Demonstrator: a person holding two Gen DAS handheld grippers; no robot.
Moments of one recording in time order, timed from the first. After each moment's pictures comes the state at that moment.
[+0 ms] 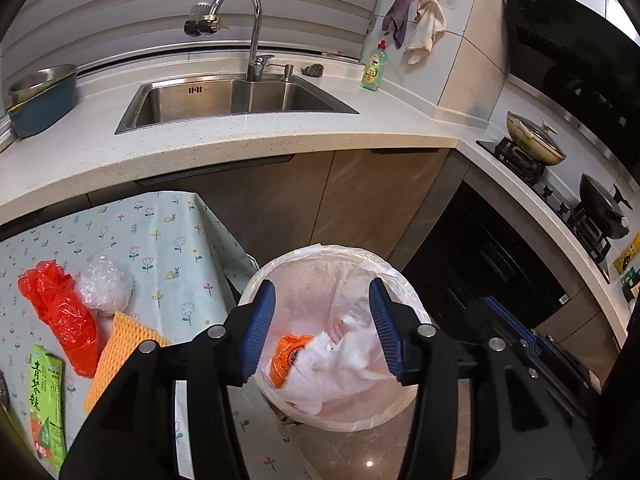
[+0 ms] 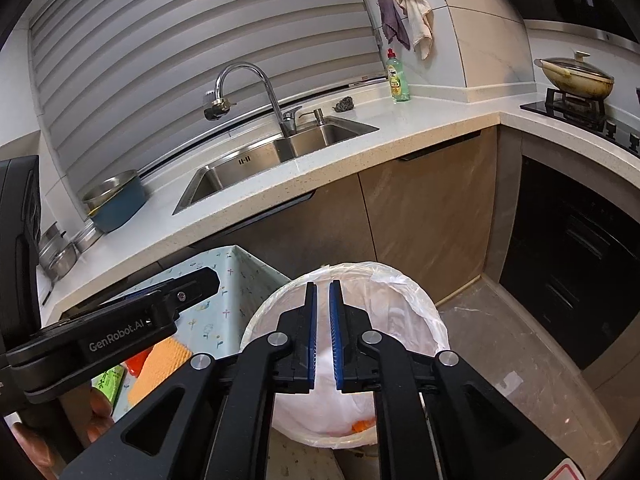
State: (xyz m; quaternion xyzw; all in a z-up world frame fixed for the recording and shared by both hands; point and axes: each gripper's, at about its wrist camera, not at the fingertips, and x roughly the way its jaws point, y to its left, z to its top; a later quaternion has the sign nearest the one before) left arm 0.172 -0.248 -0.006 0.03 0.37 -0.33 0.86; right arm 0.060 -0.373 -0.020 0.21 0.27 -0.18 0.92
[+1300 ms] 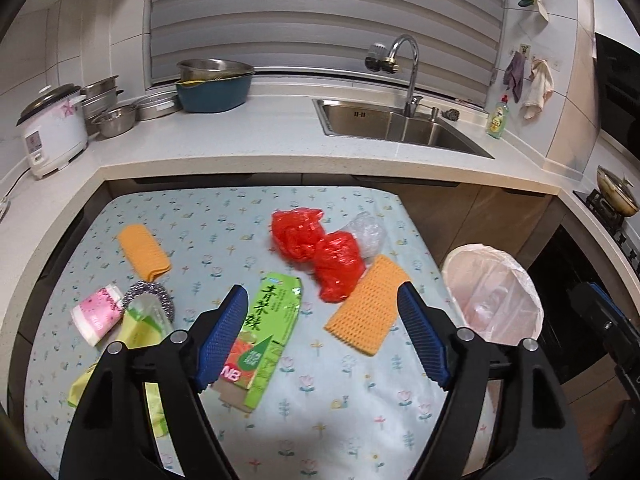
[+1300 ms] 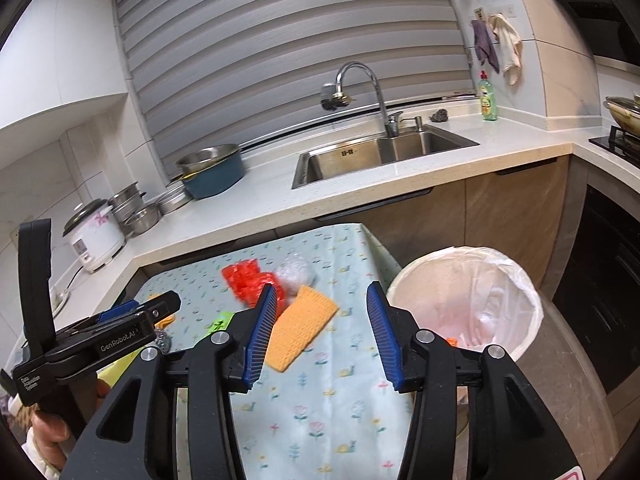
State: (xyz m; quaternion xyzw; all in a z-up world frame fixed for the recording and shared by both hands) left arm 0.122 -0.002 0.021 0.00 0.34 -0.13 0.93; right arm 0.028 -0.211 0.028 0.17 0.26 -0.05 0.95
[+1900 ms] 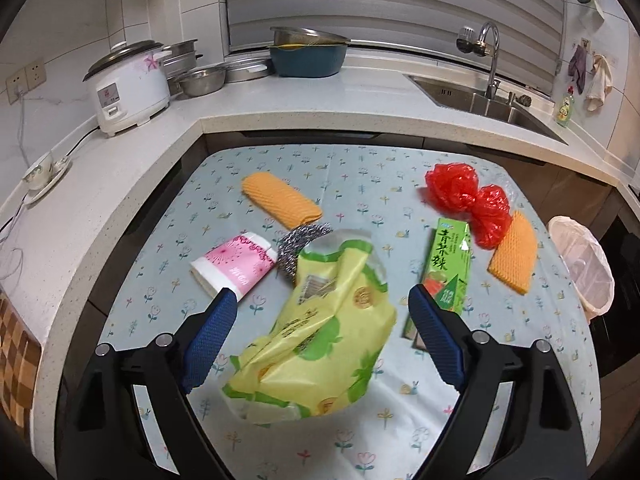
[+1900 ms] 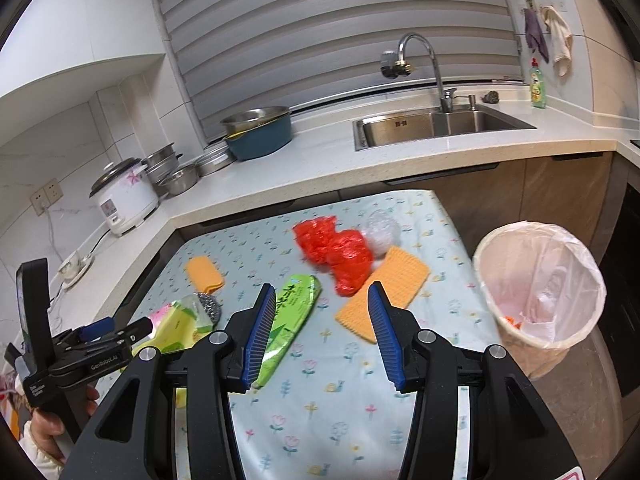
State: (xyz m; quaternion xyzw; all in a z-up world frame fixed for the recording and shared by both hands) left arm 0.116 0.156 -0.020 0.02 0.38 -0.04 0.92; right arm 0.060 -0.106 0.007 0.15 0.29 0.01 0.94
